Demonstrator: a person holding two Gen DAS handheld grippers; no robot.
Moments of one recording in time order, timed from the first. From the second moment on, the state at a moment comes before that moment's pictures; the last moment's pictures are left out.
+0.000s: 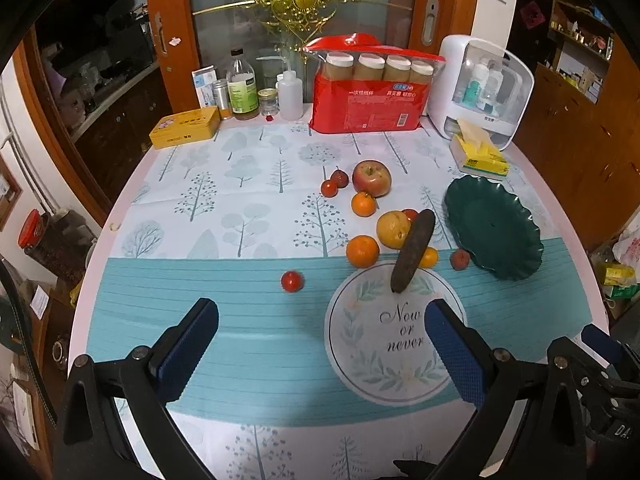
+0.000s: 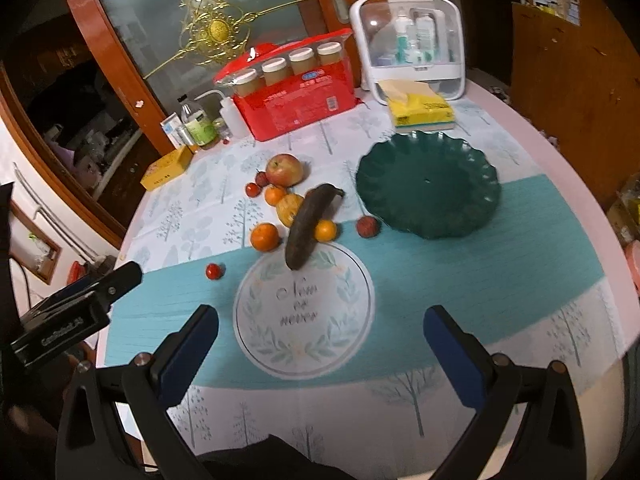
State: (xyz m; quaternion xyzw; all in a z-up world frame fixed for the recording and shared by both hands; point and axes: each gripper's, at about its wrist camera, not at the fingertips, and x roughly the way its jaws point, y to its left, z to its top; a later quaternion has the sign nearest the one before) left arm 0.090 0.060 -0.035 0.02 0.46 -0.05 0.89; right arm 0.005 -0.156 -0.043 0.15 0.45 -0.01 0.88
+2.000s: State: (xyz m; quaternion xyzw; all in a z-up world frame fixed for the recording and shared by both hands) left arm 0.233 0.095 -0.220 -0.06 0.57 0.01 0.82; right arm 0.222 -0.161 -0.203 0.15 0.50 0.12 0.84
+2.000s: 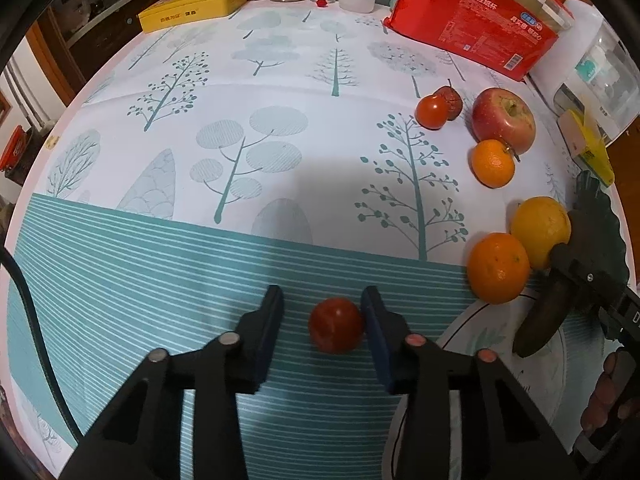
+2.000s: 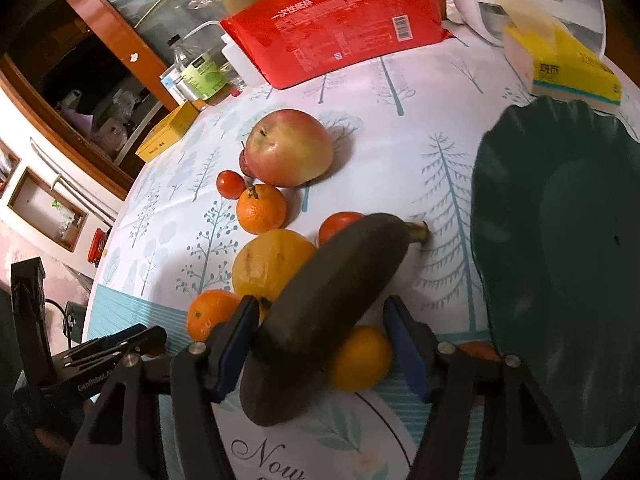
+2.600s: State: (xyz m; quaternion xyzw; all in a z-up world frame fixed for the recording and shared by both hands) left arm 0.218 0.098 -0.201 -0.08 0.55 -0.02 0.83; right arm 0.209 -0.164 -0.187 0.19 0.47 0.14 0.85
